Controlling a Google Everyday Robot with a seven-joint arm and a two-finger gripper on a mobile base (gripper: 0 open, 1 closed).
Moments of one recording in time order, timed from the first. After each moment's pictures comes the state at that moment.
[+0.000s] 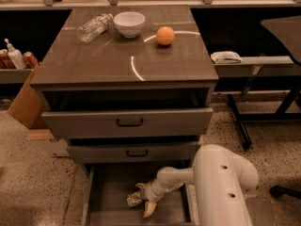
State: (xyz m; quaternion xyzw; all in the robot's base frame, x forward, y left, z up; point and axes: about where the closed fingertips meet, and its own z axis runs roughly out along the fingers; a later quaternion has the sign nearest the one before) arm 0.504 0.038 0.134 -0.77 0.57 0.22 0.21
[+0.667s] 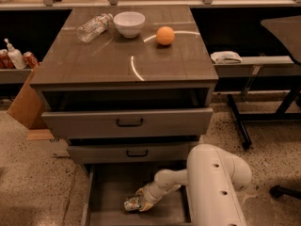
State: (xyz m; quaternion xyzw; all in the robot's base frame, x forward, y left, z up) arm 0.502 0.043 0.115 -0.77 0.57 0.20 0.20
